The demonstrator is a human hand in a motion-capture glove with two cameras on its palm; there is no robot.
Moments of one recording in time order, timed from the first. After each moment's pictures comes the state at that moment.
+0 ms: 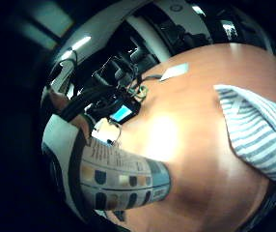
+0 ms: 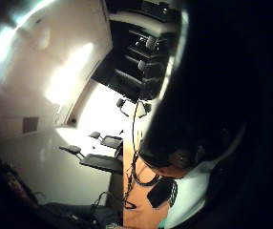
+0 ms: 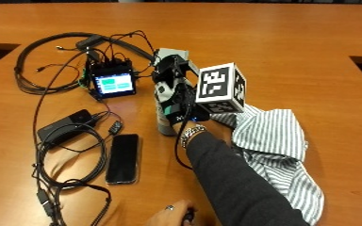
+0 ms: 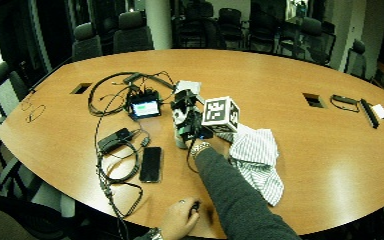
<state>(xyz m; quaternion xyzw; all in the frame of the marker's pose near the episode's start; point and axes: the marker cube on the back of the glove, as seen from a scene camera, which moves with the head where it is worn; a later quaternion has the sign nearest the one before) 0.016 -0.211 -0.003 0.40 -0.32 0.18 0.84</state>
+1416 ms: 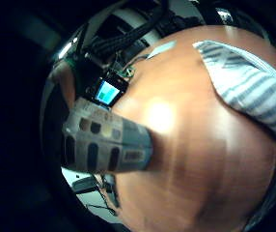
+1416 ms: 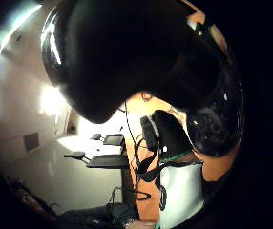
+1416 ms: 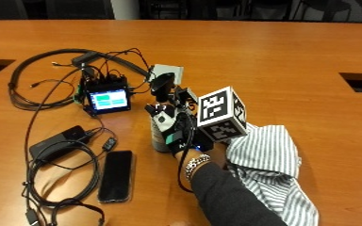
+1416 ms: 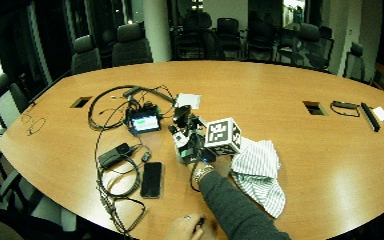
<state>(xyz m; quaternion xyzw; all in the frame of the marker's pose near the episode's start) -0.006 -0.171 0.056 0.26 -0.35 0.25 0.86</state>
